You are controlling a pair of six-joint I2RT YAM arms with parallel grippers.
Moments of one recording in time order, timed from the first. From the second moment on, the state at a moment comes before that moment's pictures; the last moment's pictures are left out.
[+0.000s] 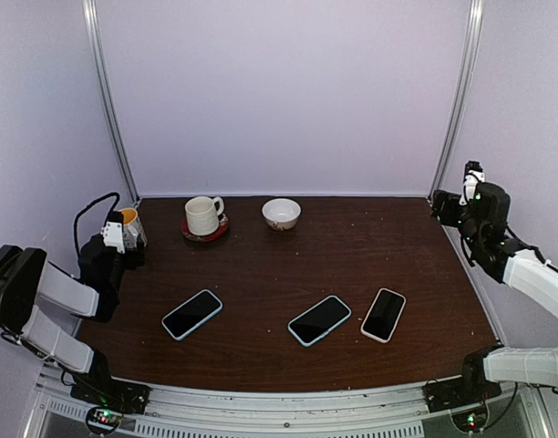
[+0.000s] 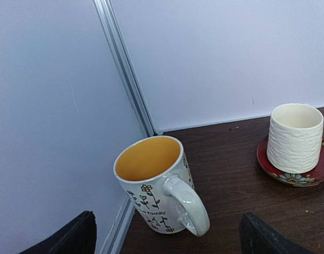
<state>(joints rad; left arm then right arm) -0.06 1.43 0.24 1.14 -0.25 0.24 0.16 1.00 0.63 0.27 0.35 0.11</state>
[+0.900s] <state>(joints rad) -0.06 1.43 0.24 1.14 -0.25 0.24 0.58 1.35 0.84 -0.73 0.14 0.92</state>
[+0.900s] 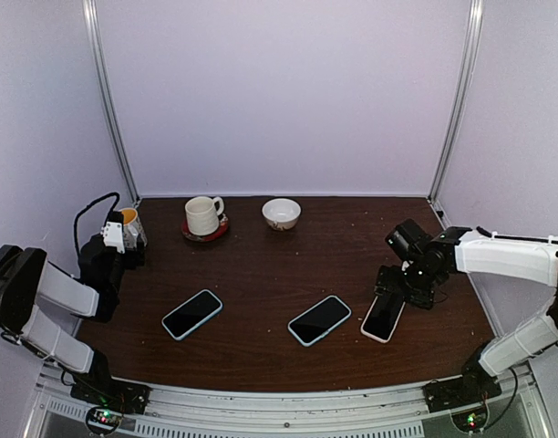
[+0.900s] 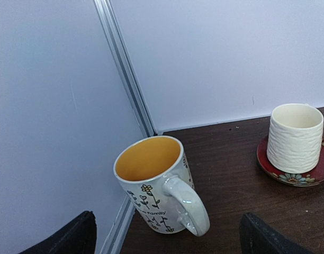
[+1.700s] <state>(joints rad) -0.06 1.43 0.24 1.14 -0.25 0.24 0.62 1.65 0.93 -0.74 0.09 1.03</state>
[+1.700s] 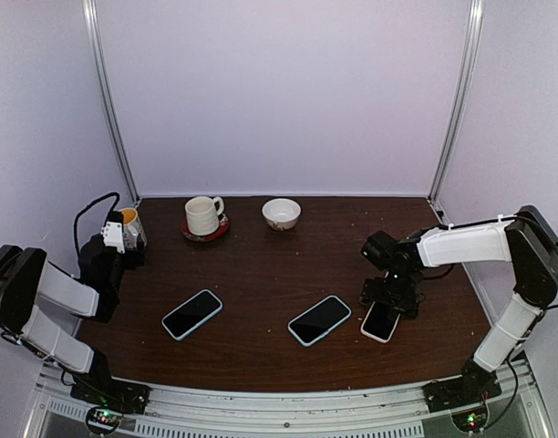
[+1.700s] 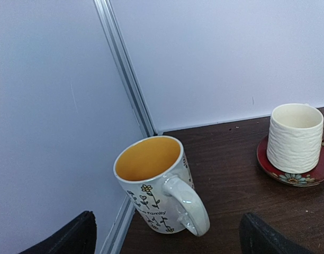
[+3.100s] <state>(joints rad) -0.06 1.43 0.24 1.14 -0.25 0.24 0.69 1.32 0.87 -0.56 0.09 0.54</state>
